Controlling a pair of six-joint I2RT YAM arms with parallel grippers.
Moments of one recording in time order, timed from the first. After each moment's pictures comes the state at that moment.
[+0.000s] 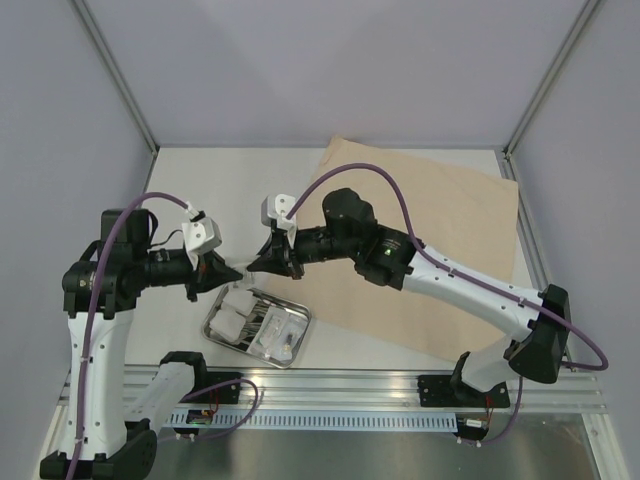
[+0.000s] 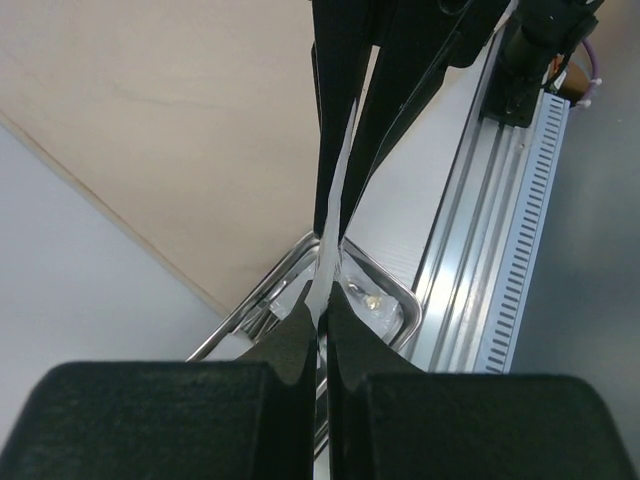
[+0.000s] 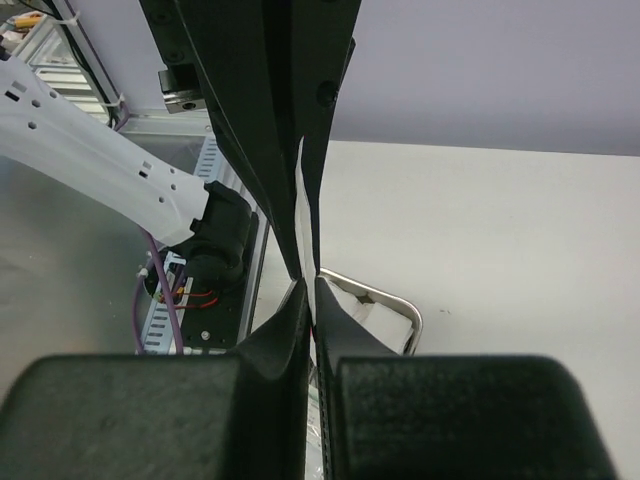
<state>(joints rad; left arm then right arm) -0.03 0.88 1.36 -1.35 1.04 0.75 1.05 1.48 1.41 -0.07 -0.59 -0.08</state>
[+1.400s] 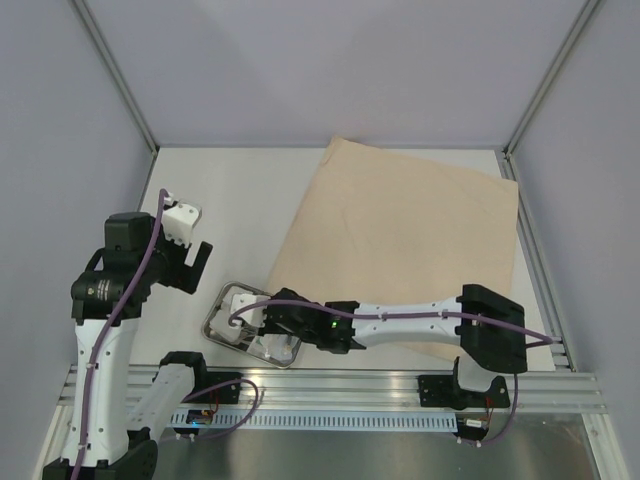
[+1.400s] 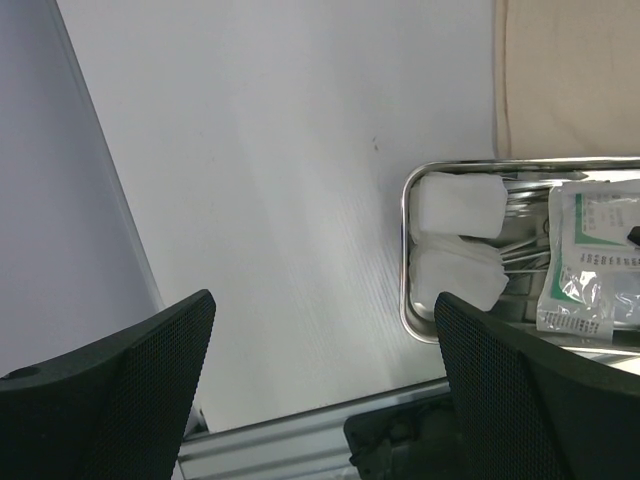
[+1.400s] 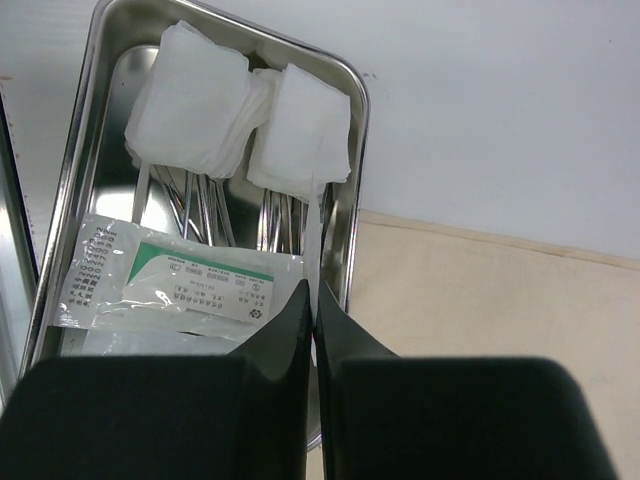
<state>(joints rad) -0.03 0.82 1.24 -1.19 0.08 0.38 1.37 1.68 1.10 0.03 0.28 -0.35</state>
